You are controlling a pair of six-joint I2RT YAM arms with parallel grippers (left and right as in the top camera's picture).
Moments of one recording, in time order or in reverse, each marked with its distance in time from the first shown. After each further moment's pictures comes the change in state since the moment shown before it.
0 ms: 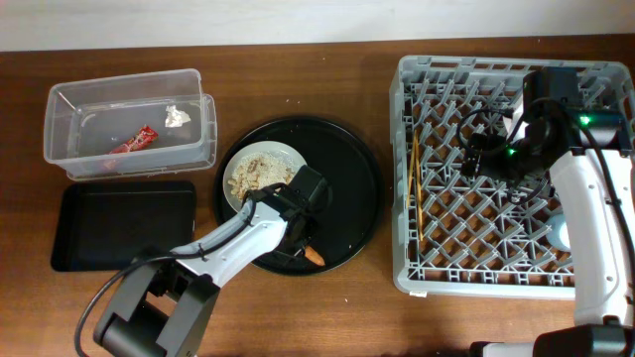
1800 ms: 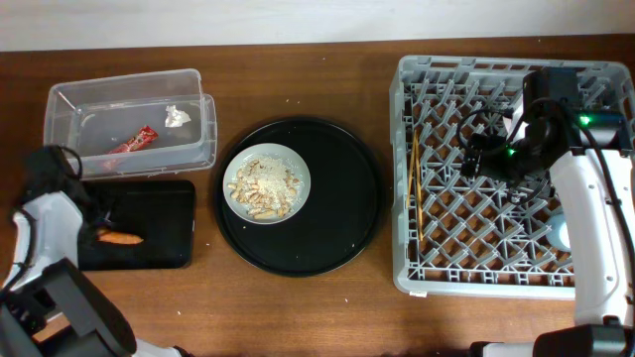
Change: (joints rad) left arm 1.135 -0.046 0.117 0.010 -0.117 0.682; right arm 0.000 0.000 0.000 -0.003 0.000 0.000
